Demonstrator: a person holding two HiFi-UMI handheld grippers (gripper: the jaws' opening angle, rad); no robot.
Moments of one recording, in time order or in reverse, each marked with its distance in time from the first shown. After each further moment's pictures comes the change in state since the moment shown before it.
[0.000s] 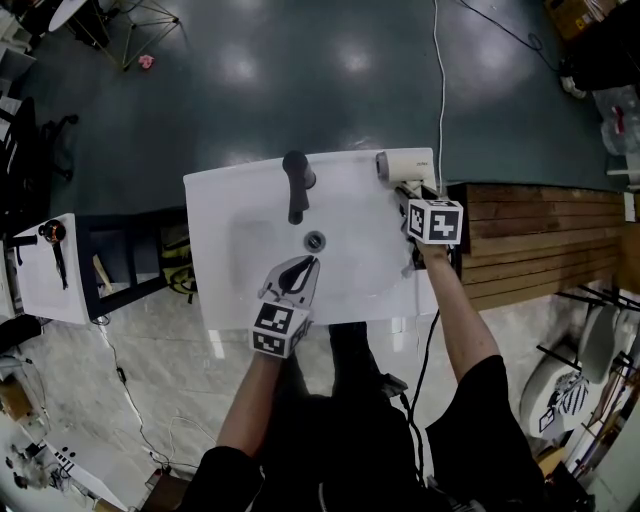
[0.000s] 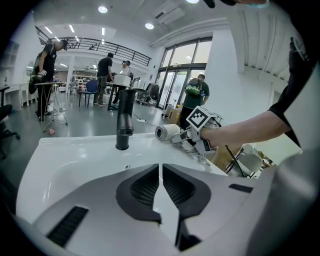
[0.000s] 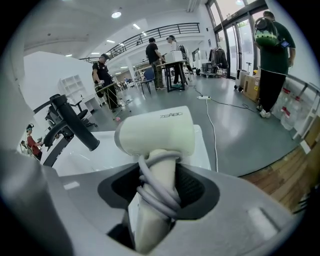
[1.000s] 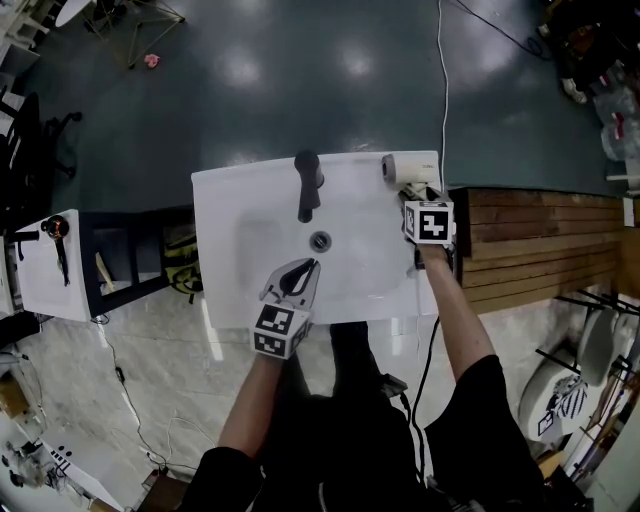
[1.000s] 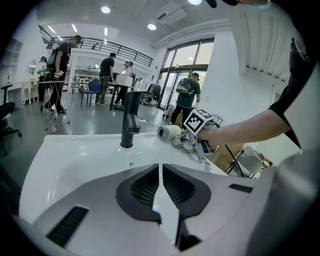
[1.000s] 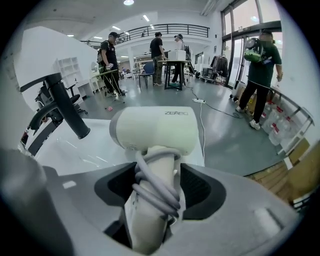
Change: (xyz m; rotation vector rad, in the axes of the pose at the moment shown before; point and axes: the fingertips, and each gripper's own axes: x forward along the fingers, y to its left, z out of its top) left arm -0.015 0.011 -0.008 -0.017 0.004 0.006; right arm 0.006 -0.003 -0.007 -0.105 0.053 -0.157
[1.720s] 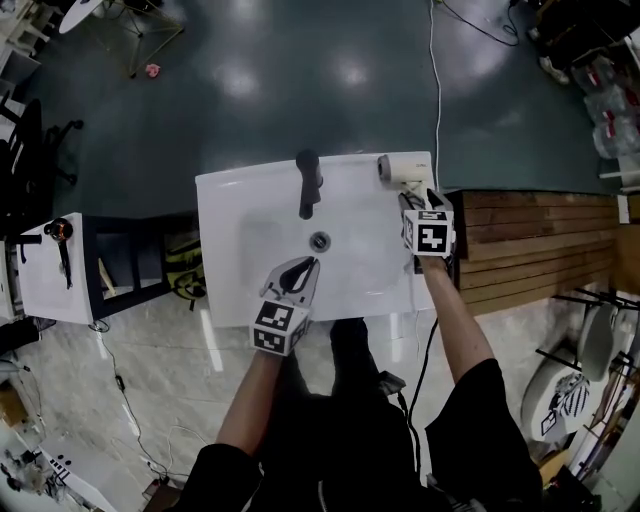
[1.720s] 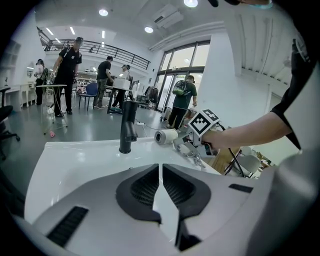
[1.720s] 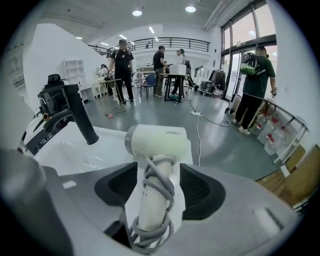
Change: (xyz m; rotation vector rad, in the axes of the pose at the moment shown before) left arm -0.012 -0.010 0.010 0.018 -0.011 -0.020; right arm -0.043 0.001 0.012 -0.045 -0.127 -0.039
